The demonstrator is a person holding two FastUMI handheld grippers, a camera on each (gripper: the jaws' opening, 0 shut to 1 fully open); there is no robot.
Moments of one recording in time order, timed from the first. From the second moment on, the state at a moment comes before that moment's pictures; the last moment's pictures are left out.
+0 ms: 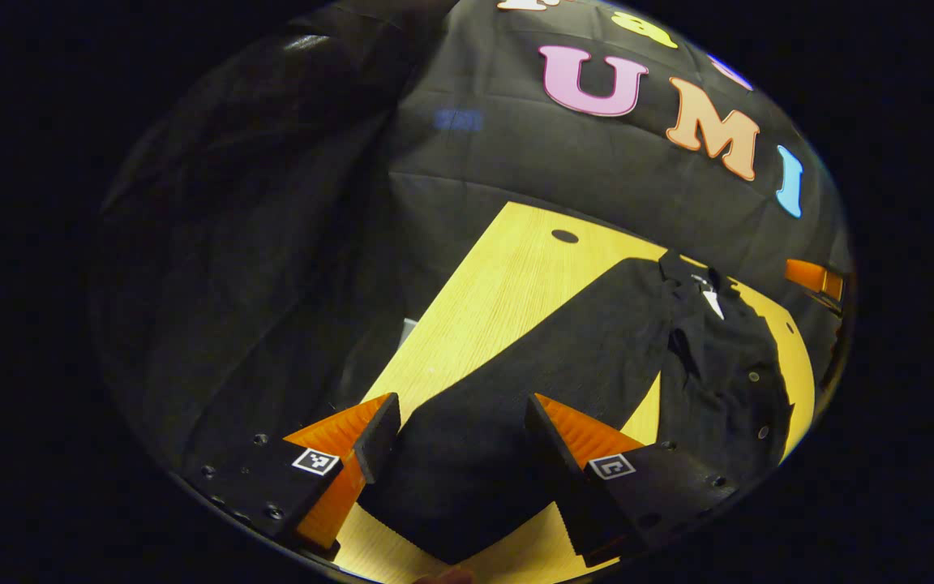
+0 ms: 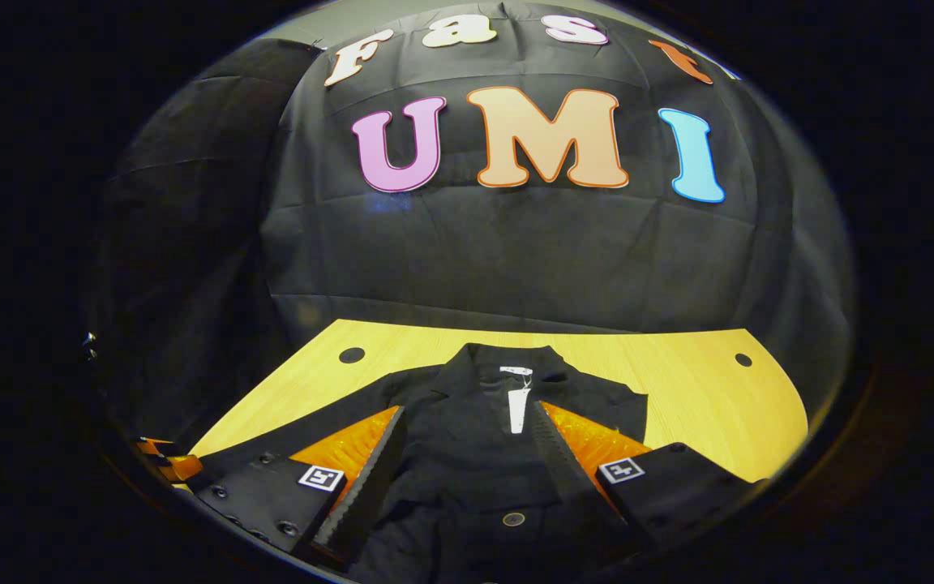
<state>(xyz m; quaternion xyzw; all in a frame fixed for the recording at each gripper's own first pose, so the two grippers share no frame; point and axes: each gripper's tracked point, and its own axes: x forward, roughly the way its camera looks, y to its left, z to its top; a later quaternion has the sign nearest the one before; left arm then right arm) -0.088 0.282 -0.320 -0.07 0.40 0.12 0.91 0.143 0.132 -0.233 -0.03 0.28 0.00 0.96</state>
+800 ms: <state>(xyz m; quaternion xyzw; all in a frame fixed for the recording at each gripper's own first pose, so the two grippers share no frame) -0.112 0.267 -0.344 -0.02 0.40 0.11 0.91 0.099 0.094 -0.221 -0.05 0.28 0.00 0.96</state>
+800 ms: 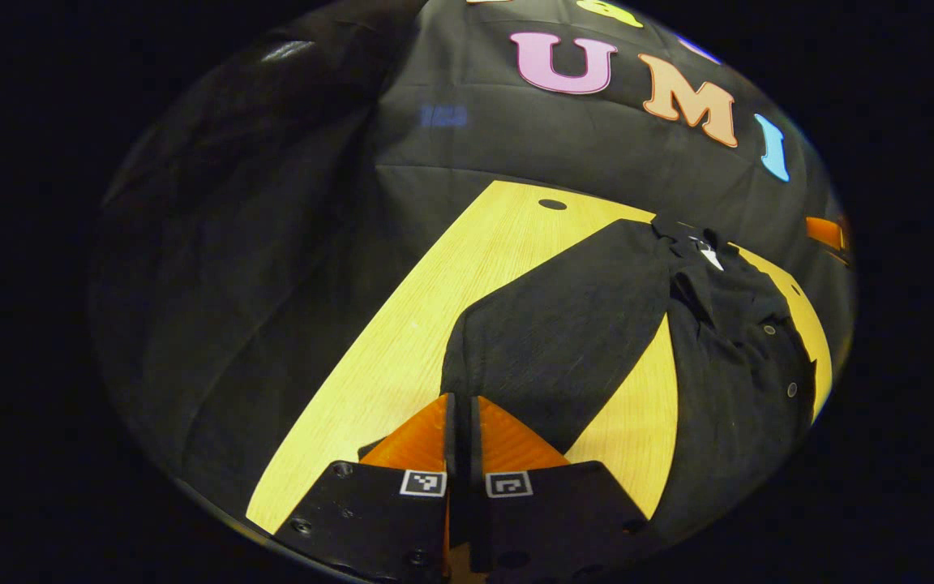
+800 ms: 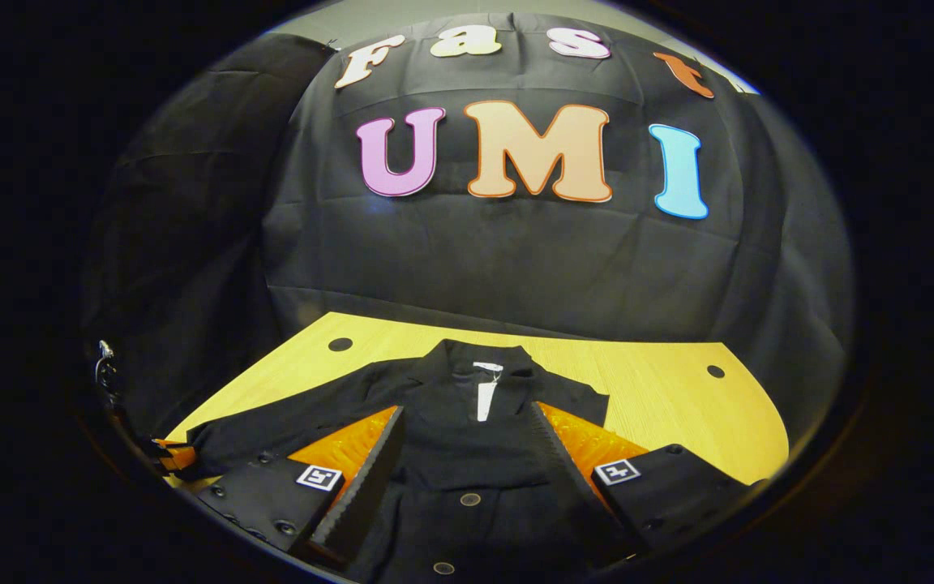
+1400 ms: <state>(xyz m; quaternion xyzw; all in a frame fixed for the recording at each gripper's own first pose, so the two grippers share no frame) -0.071 0.228 -0.281 -0.01 0.35 0.10 0.93 0.055 0.026 -0.209 -0.04 0.28 -0.03 0.96</state>
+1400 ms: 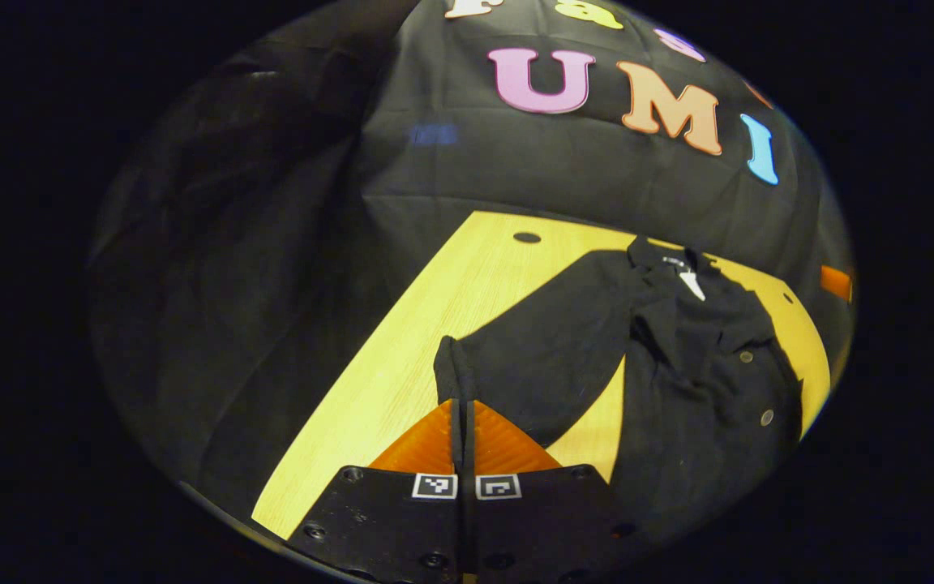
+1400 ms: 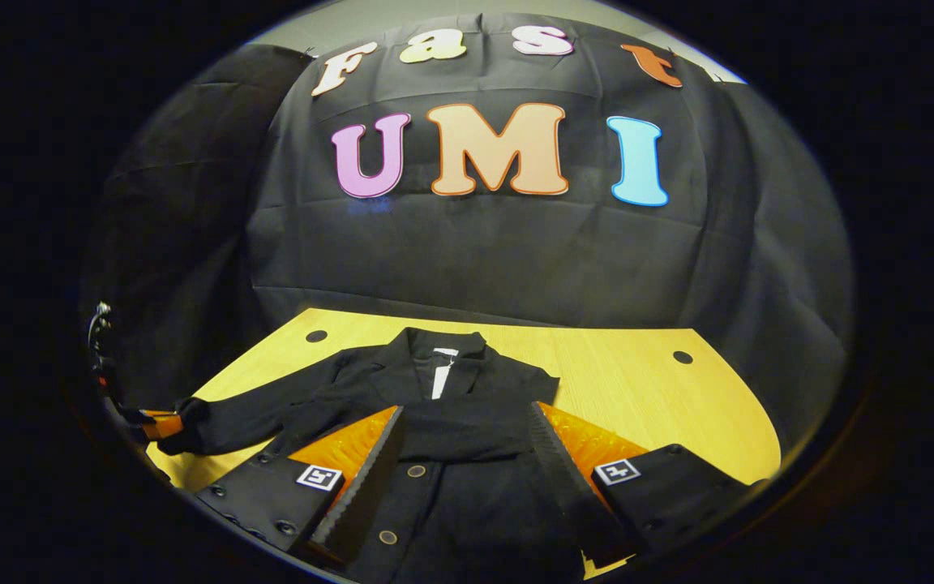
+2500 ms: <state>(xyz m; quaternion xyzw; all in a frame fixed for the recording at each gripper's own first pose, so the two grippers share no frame) 0.079 -0.022 -0.201 0.05 0.25 -0.09 0.96 -0.048 -0.141 -0.211 0.03 0.28 -0.12 0.95</state>
